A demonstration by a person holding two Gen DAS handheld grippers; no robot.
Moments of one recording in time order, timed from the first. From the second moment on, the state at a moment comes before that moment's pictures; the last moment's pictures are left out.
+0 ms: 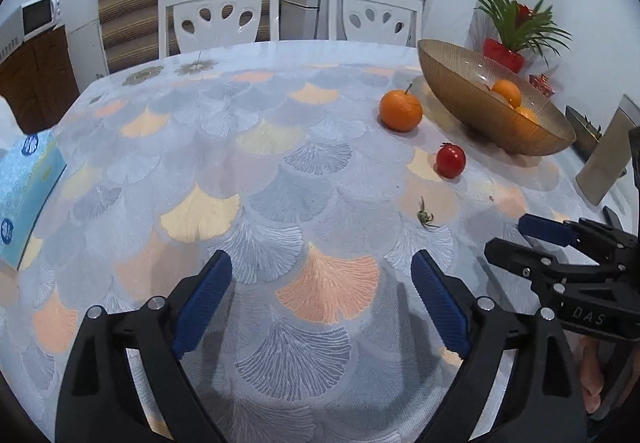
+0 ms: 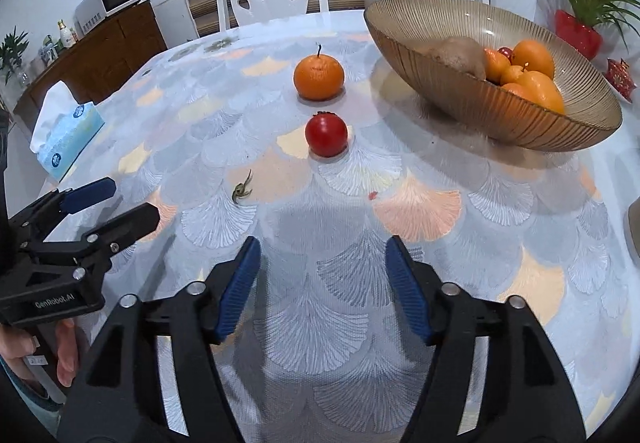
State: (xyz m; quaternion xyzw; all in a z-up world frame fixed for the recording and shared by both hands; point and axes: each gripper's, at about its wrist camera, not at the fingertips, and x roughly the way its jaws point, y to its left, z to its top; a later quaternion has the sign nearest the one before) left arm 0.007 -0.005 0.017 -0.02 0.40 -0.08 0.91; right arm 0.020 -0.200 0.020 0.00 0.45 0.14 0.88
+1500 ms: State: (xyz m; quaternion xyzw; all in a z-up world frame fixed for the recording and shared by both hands) left arm 0.030 -0.003 0.032 0.00 0.43 -0.06 0.90; right arm 0.047 -0.231 0.028 0.08 0.49 0.12 0.86
